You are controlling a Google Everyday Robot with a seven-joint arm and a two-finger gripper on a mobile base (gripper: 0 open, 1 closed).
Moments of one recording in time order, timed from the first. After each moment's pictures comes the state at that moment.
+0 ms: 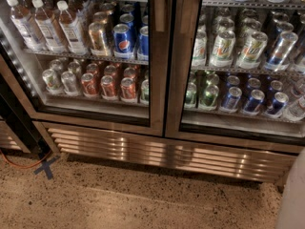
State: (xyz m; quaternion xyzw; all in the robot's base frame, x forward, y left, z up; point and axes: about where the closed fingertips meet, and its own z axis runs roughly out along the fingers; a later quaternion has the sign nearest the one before) arm 0.637 -0.108 1.075 -0.60 0.60 0.21 0.48
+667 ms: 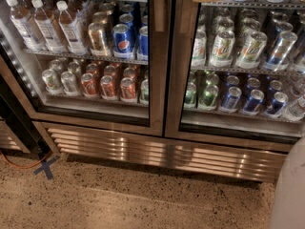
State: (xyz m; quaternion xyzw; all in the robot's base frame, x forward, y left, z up) arm 0.639 -0.104 1.064 -0.61 0.60 0.21 0.46
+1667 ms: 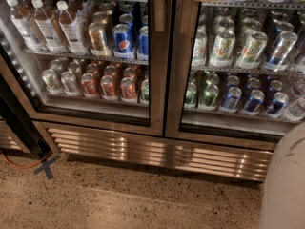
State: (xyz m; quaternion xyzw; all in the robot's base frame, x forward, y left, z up) arm 0.635 -0.109 1.065 -0.62 0.60 0.22 0.45
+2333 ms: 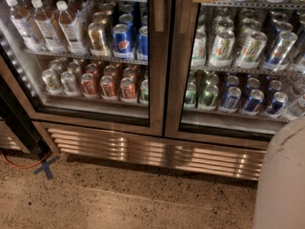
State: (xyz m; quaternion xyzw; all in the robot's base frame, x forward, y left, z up) arm 0.640 -0.104 1.061 -0.62 0.60 0.23 0.45
